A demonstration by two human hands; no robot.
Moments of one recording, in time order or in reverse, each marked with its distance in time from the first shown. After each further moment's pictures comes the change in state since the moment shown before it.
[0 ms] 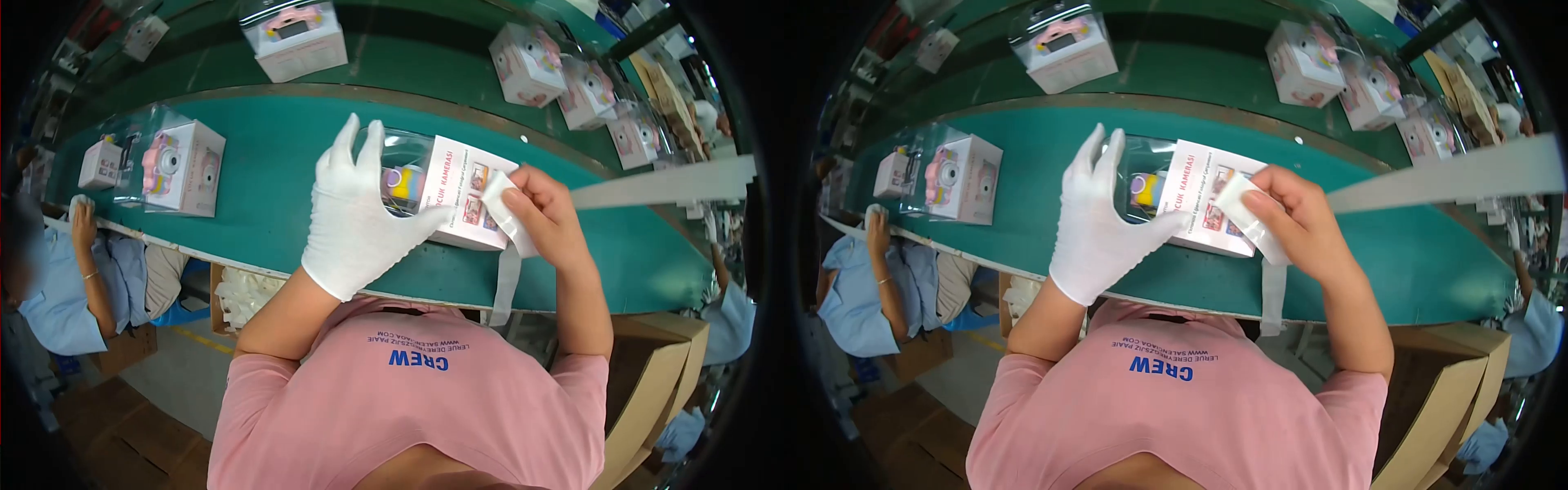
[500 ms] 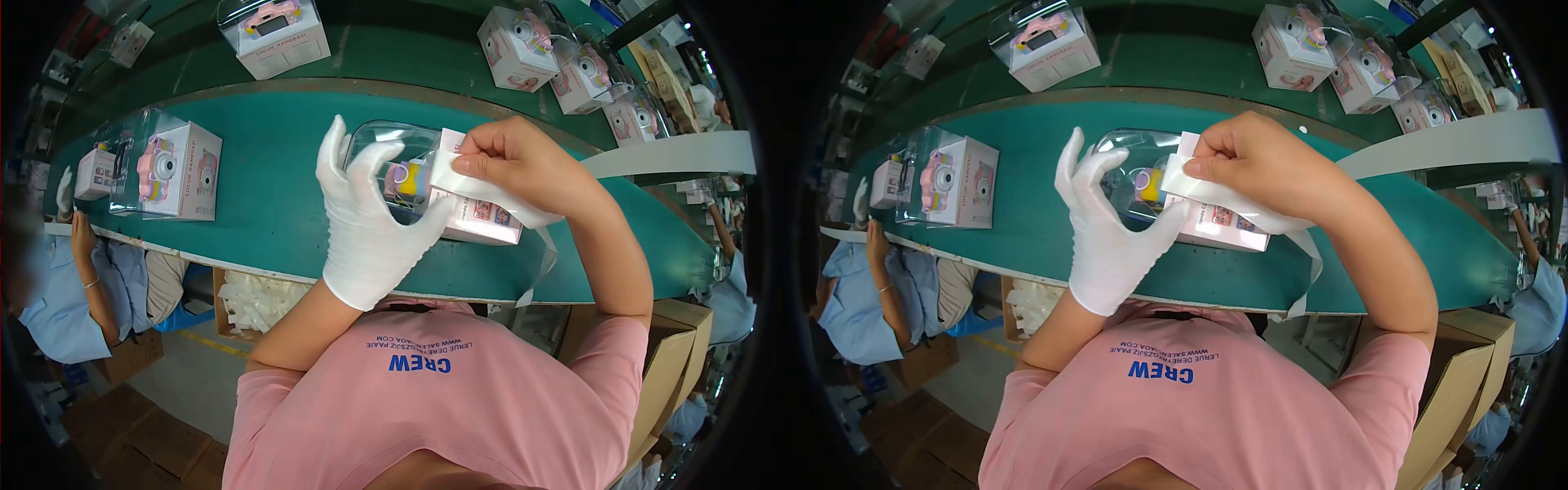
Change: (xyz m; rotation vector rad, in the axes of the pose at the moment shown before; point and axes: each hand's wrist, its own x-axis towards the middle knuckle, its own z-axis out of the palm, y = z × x) left_hand -0.016 0.014 0.023 -0.379 0.365 0.031; right_hand 0.050 -0.054 0.013 -0.445 -0.357 0.111
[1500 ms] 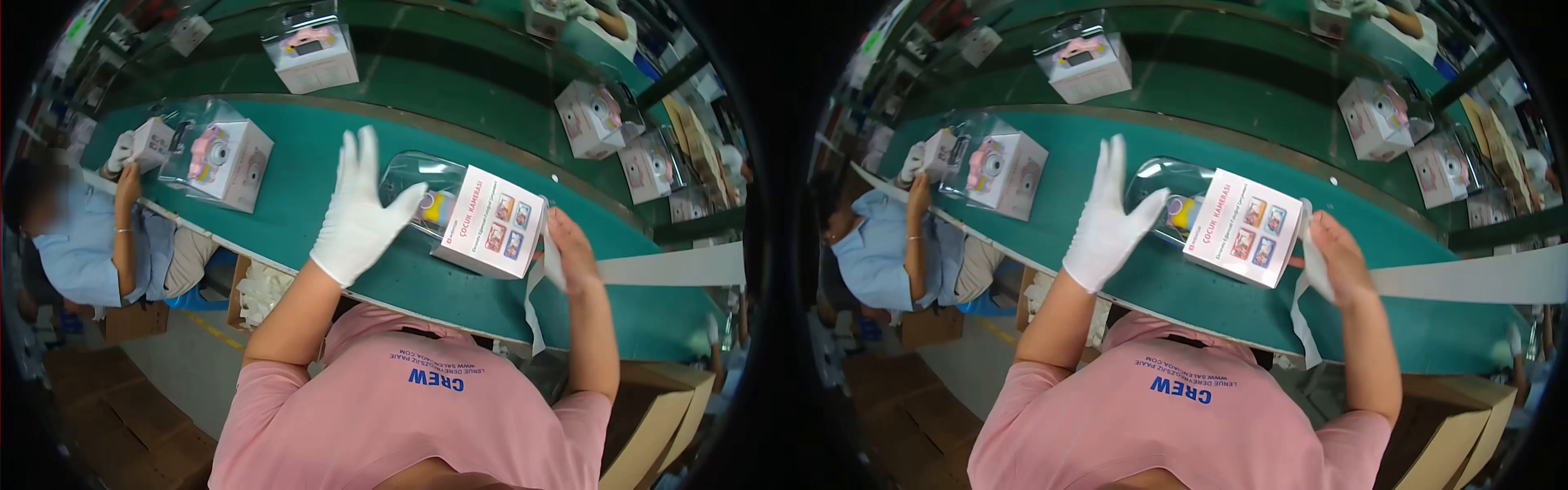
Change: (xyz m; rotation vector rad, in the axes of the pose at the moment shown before) left_hand 0.017 -0.003 -0.025 0.329 -0.282 -0.245; right_hand -0.079 0.129 0.011 0.961 0.283 0.096
